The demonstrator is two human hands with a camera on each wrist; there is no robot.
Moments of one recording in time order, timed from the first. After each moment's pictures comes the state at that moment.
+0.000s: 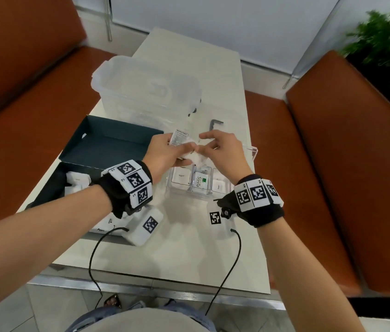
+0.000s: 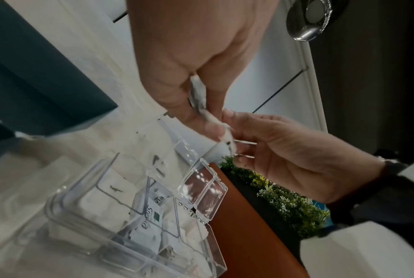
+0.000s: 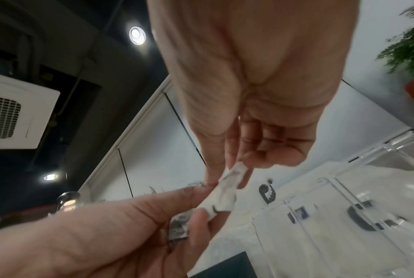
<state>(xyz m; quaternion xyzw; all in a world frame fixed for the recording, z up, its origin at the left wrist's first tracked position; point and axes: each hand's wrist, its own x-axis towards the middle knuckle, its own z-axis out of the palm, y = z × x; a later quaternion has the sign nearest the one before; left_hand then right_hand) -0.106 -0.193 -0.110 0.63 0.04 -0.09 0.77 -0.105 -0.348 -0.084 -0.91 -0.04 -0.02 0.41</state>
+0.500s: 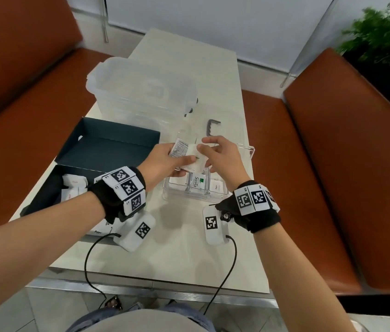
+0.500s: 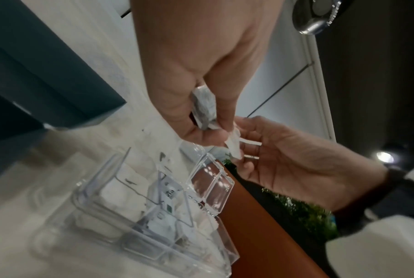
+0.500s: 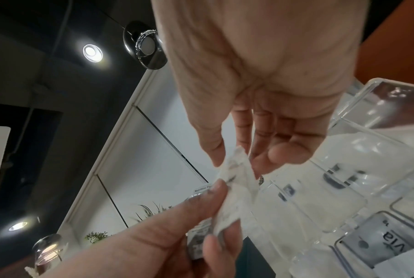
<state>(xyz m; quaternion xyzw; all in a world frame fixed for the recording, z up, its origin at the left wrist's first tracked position) -0.113 -0.195 -0.117 0.67 0.01 -0.17 0.73 -0.112 -0.353 -0.095 -0.84 0.06 0.00 0.54</state>
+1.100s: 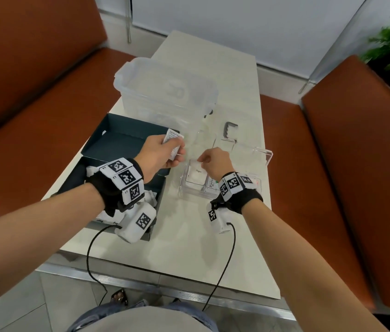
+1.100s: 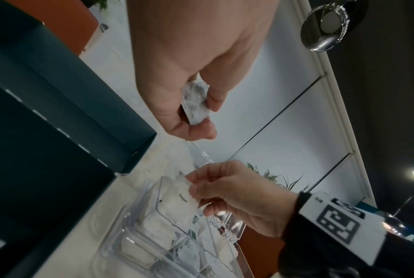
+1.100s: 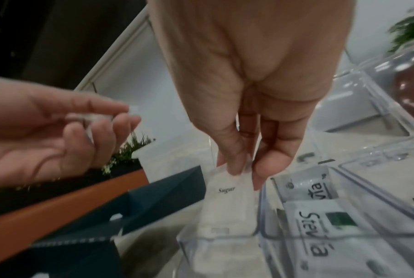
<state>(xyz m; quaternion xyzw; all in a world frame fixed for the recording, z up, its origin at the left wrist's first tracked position) -0.116 -0.150 -0.108 0.67 0.10 -0.09 0.73 -0.077 -0.316 -0.144 -0.96 0.00 0.08 0.28</state>
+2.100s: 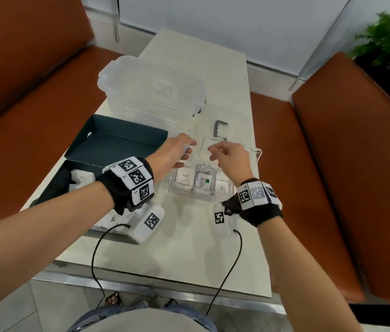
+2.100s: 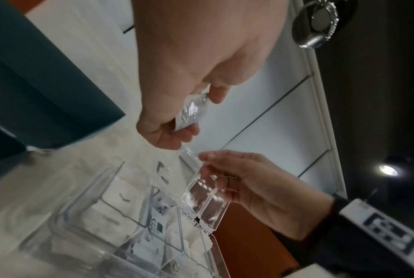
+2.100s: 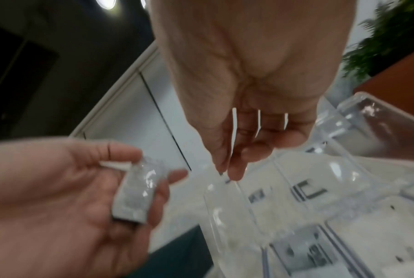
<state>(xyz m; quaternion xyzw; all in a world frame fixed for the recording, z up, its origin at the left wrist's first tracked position) -0.104 -0.200 -0.094 0.71 0.10 -0.17 0.67 -0.096 -0.364 -0.111 -0.91 0.02 -0.02 0.42</state>
